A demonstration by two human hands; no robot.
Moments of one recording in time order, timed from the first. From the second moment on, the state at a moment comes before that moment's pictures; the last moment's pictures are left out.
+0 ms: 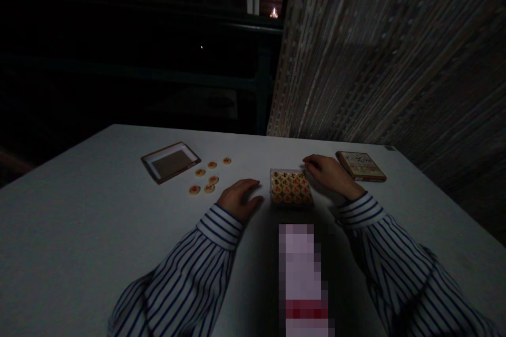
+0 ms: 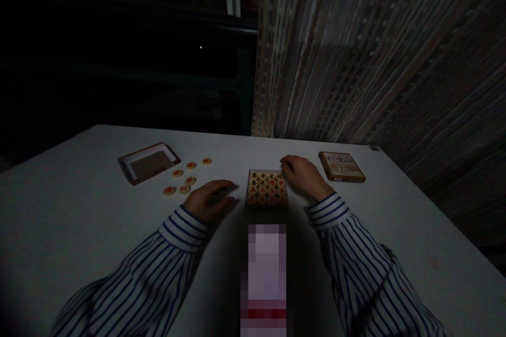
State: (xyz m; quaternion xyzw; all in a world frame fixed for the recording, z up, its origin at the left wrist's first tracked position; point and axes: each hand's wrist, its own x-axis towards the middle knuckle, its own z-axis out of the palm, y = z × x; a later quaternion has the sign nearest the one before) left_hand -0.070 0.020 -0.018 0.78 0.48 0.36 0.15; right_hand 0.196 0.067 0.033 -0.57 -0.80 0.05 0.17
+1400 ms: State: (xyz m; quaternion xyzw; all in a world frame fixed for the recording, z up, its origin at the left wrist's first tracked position) left_hand -0.200 0.020 -0.033 0.63 0.68 0.36 0.09; right_hand 0.066 0.079 0.079 -0.36 -0.93 0.08 0.09
